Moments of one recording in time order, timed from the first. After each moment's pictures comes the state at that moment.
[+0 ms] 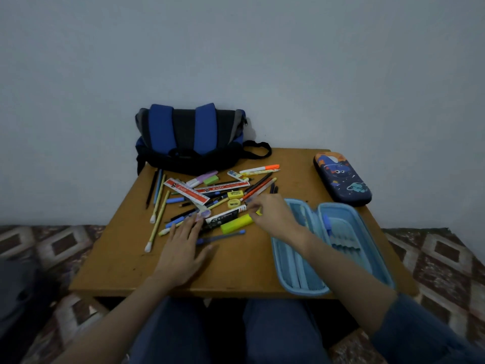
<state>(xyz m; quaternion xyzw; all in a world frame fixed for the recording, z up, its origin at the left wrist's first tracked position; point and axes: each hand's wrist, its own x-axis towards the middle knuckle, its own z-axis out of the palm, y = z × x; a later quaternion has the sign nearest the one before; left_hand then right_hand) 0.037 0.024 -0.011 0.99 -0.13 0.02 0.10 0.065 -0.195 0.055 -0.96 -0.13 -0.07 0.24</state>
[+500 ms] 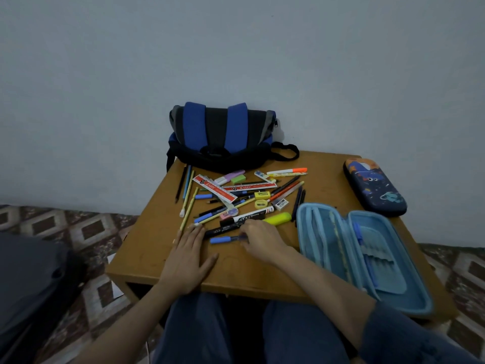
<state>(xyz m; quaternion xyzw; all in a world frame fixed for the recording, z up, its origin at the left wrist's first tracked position) 0.020 0.066 -0.029 0.99 -0.07 0.01 0.12 0.062 -0.122 0.015 -0.97 -0.23 0.03 0.08</state>
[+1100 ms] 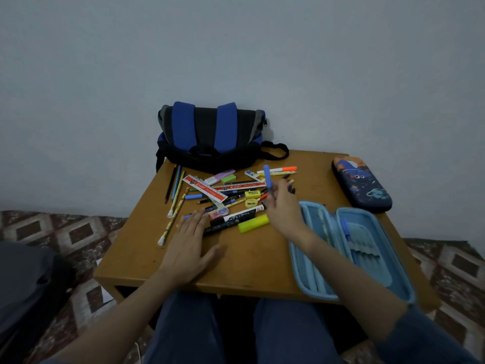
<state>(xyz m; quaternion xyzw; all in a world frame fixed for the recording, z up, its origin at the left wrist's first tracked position) 0.028 0.045 -0.002 0.98 -0.13 0.06 0.12 0.066 -0.166 0.059 -0.91 -0.04 -0.11 0.39</state>
